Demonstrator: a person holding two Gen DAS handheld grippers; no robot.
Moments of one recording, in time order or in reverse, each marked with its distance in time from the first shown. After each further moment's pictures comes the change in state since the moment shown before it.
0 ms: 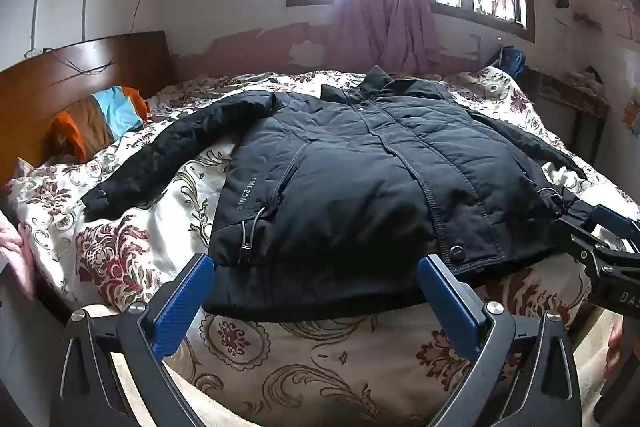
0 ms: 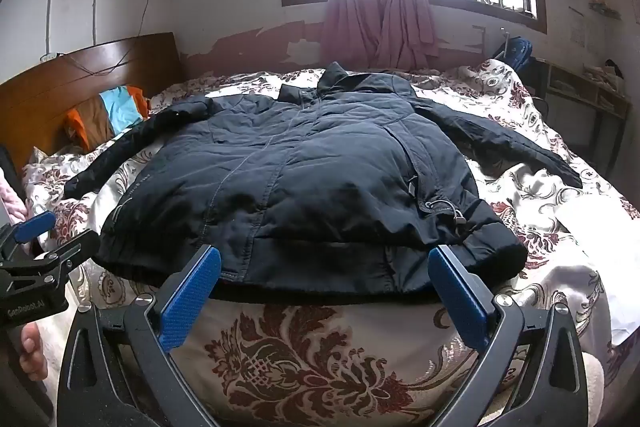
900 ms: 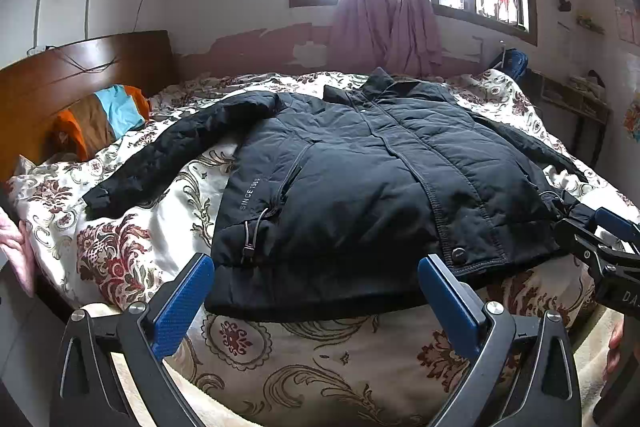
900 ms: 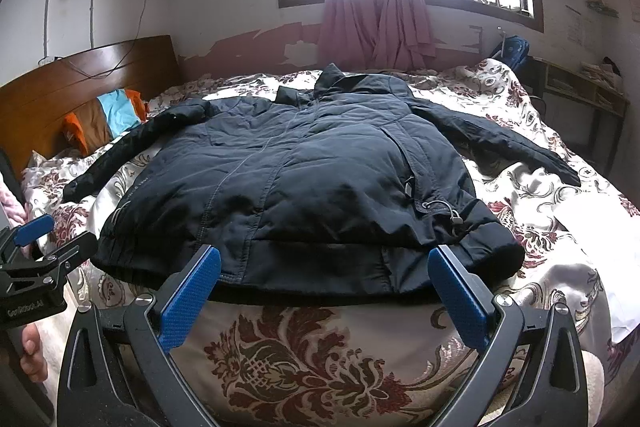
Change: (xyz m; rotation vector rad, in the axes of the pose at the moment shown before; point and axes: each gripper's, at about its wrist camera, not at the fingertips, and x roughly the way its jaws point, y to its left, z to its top) left arm 0.001 0.002 -0.003 -0.008 -0.011 0.003; right arm -0.002 -0.002 0.000 0.002 -0.005 0.000
